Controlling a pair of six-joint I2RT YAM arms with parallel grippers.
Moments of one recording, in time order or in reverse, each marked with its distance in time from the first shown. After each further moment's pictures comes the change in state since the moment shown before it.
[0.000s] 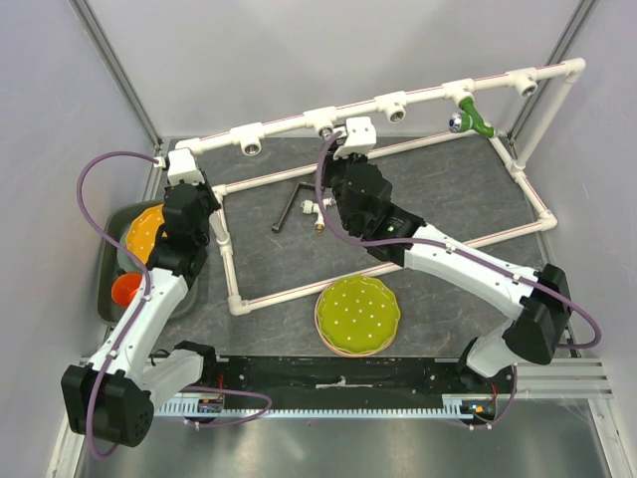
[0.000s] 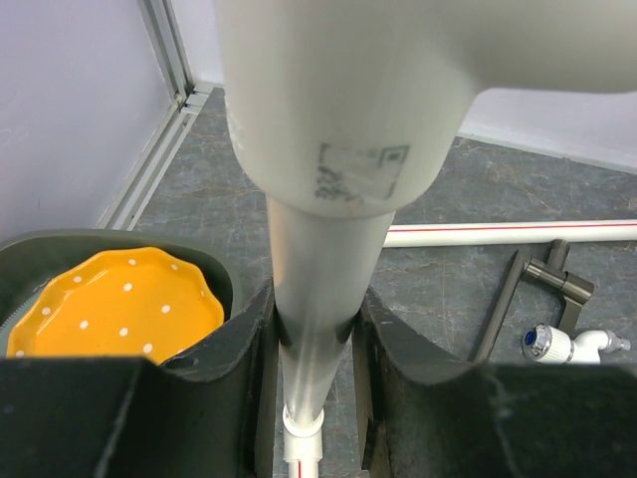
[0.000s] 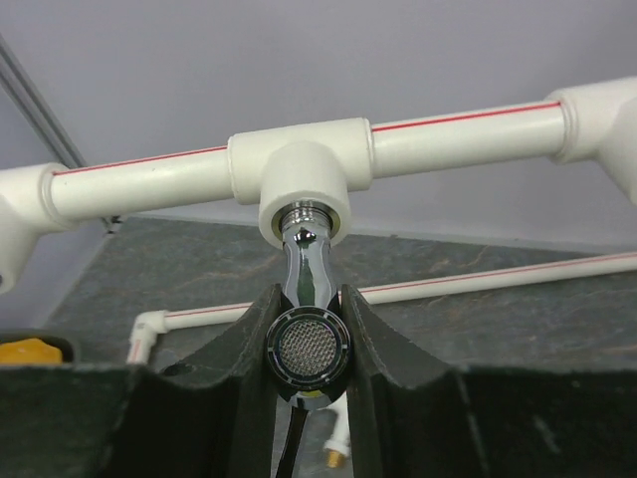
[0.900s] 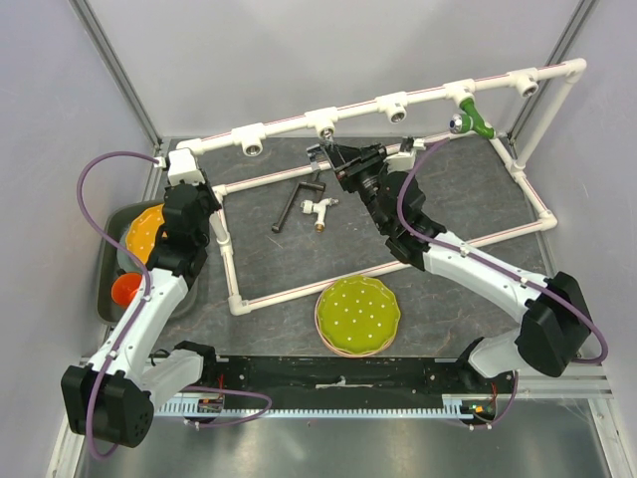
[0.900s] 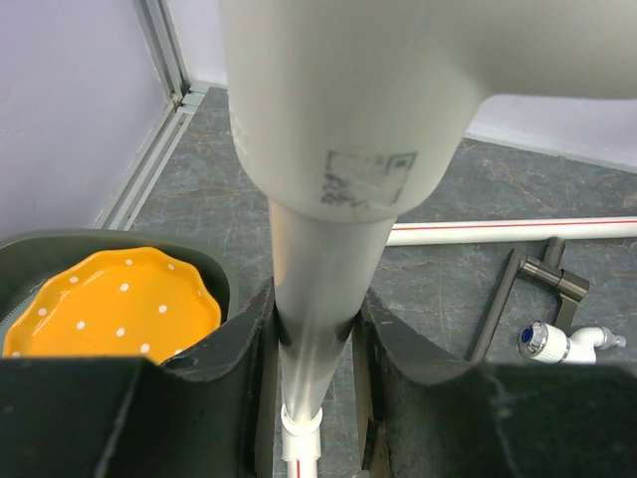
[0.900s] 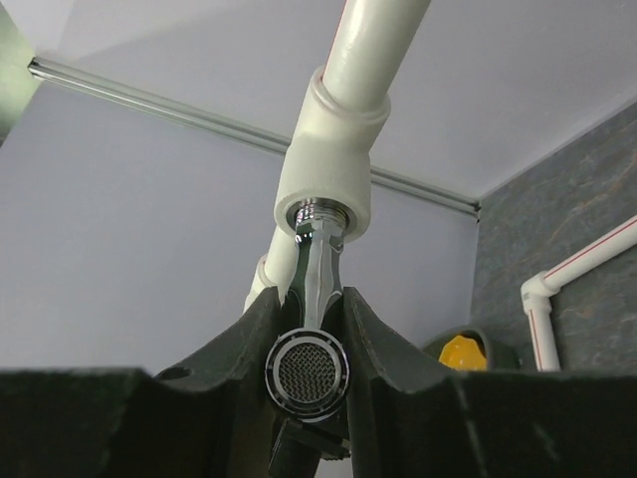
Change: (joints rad) left arm 0.000 -0.002 0.000 -0.002 0.006 -0.002; right arm -0.182 -0.106 -0.280 0.238 -0.375 1.227
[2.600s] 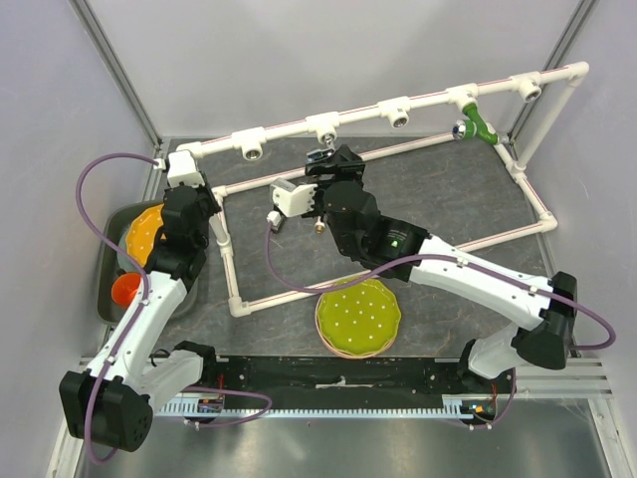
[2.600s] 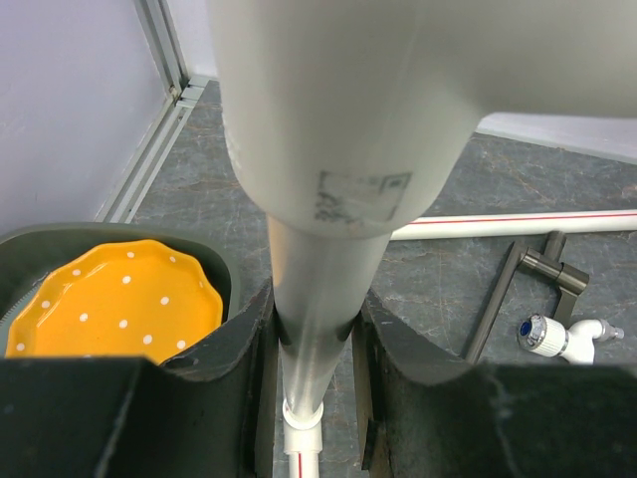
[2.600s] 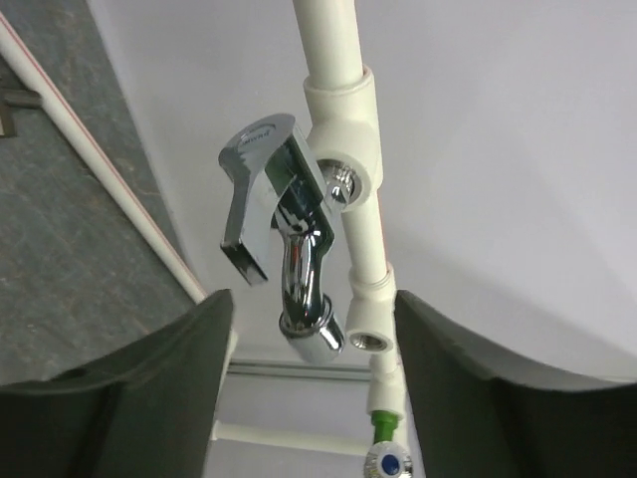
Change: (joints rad) left arm -0.005 -0.022 0.000 -0.035 0.002 -0.002; right arm 0.327 0.032 0.351 -0.674 0.409 -2.407
